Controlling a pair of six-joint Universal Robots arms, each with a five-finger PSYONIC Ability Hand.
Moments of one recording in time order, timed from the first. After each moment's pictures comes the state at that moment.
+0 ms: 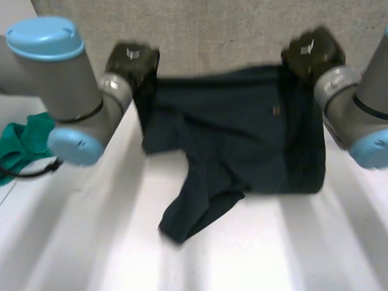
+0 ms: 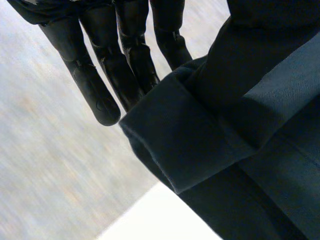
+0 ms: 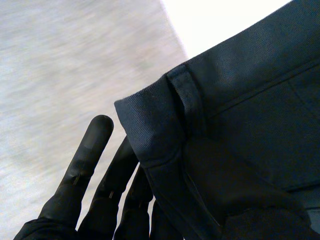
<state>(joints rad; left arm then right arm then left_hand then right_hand) 4.21 -2.24 -0.77 3.10 -1.60 3.48 1.94 -1.09 1.03 -0.05 1.53 2.37 1.12 1.20 1.19 1.20 0.98 1.09 1.18 1.20 1.20 1.02</state>
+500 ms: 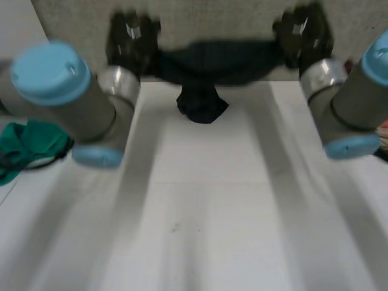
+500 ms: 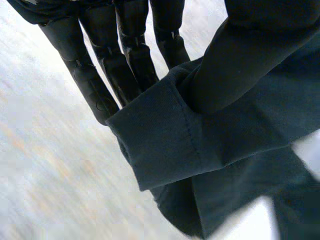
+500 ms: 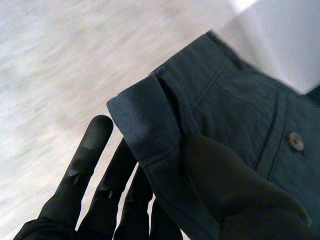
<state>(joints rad) 4.16 -2.14 -1.10 3.53 -1.66 3.59 1.95 -1.03 1.11 -0.35 1.49 2.48 1.12 1.20 1.20 1.20 0.99 1.09 1.18 1.20 1.20 1.02</state>
